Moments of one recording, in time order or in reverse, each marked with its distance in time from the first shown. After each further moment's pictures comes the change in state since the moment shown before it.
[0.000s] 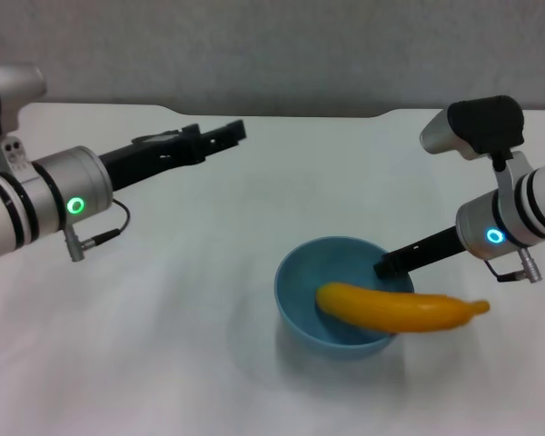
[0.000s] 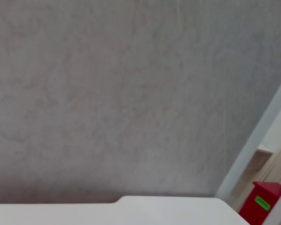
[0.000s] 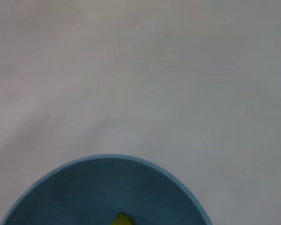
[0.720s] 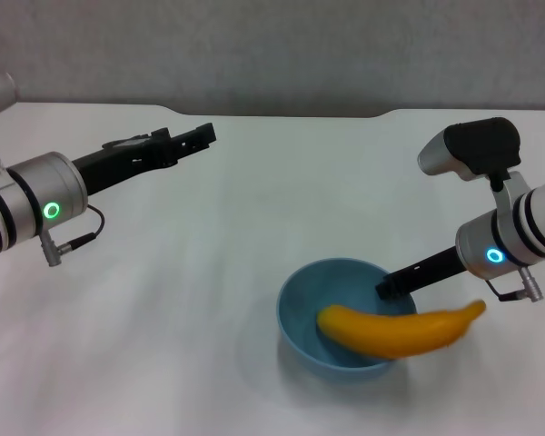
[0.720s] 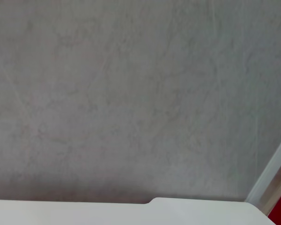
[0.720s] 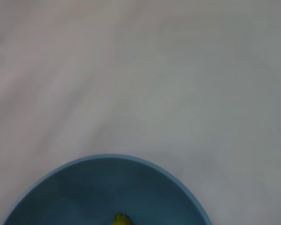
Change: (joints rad) left arm 0.022 0.009 -0.031 0.014 0.011 0.021 0.013; right arm -0.006 0.008 -0.011 -0.039 0.000 -0.003 -0.014
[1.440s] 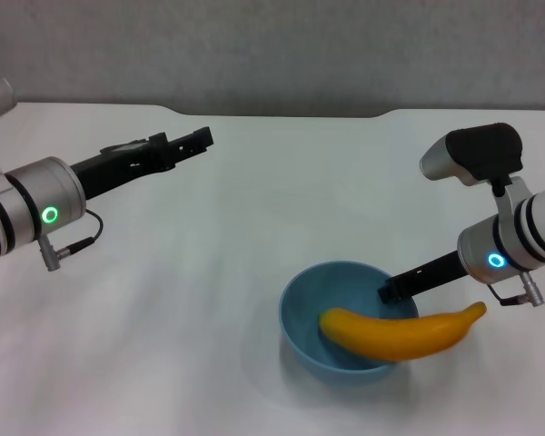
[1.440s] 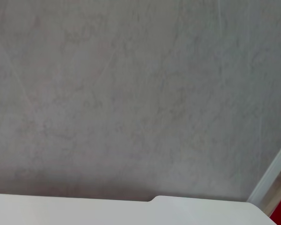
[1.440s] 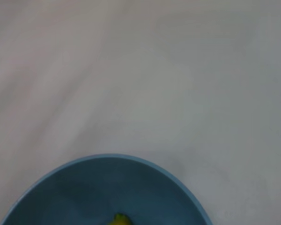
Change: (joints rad) left arm 0.005 -0.006 -0.011 0.011 0.000 -0.004 0.002; right arm -0.008 0.002 -0.003 -0.009 0.002 -0.015 0.000
